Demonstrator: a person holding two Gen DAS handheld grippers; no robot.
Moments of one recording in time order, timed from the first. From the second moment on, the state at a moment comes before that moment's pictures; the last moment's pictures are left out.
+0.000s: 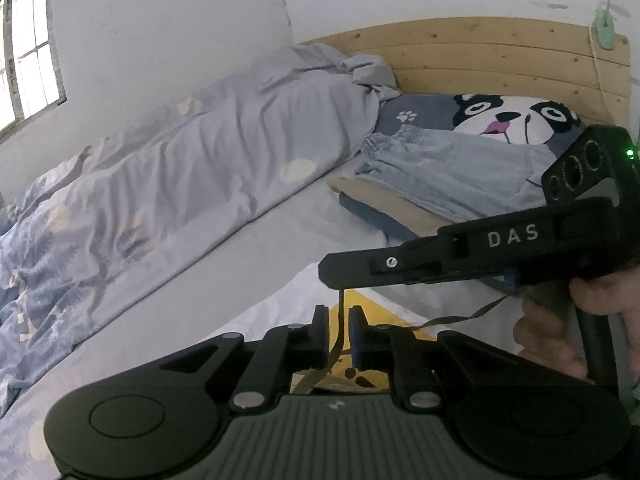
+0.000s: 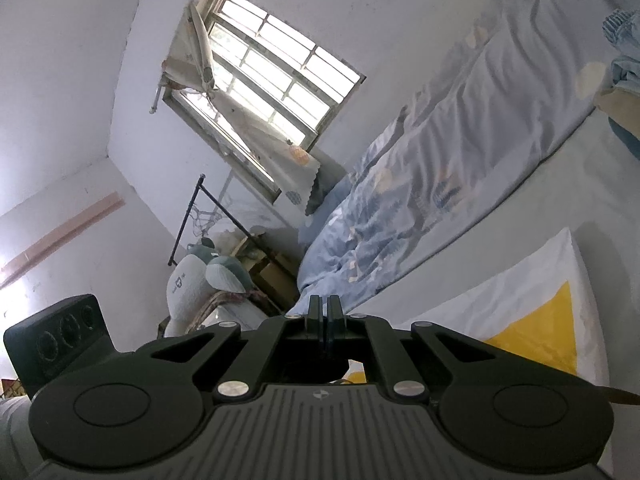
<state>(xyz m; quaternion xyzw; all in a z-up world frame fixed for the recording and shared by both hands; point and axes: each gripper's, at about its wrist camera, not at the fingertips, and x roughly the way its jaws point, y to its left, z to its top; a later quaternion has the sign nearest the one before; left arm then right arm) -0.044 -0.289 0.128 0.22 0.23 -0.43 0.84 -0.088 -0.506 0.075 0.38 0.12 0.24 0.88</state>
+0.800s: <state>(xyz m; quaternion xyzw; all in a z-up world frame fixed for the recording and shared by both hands) -0.019 -0.264 0.145 0.28 0.20 -0.37 0.86 -0.106 -0.537 0.062 0.43 0.11 0.12 0.89</state>
